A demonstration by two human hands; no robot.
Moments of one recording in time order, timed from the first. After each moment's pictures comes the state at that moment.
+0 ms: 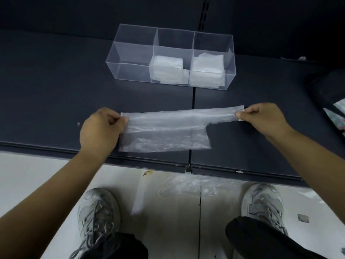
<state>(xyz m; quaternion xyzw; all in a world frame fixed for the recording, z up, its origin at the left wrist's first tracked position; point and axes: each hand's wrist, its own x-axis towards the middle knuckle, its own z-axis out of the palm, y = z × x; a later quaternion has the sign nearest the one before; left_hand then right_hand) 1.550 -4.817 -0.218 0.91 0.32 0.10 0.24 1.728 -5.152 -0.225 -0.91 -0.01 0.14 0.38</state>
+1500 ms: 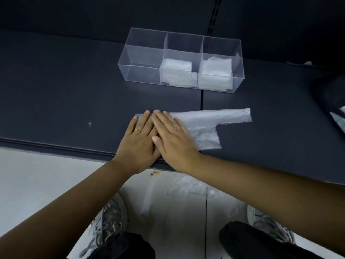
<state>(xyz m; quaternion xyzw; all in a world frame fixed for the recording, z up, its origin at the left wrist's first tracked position) 1.540 -4.849 -0.250 1.00 0.00 -0.06 0.03 1.602 -4.981 -0.243 -0.89 -0.41 0.10 0.14</state>
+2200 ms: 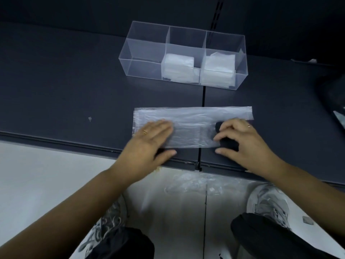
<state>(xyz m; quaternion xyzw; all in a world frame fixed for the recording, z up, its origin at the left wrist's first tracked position) 1.524 -4.863 -0.232 0.98 -0.07 0.04 0.20 1.652 -5.126 -0.225 -0.88 -0.40 0.08 0.25</state>
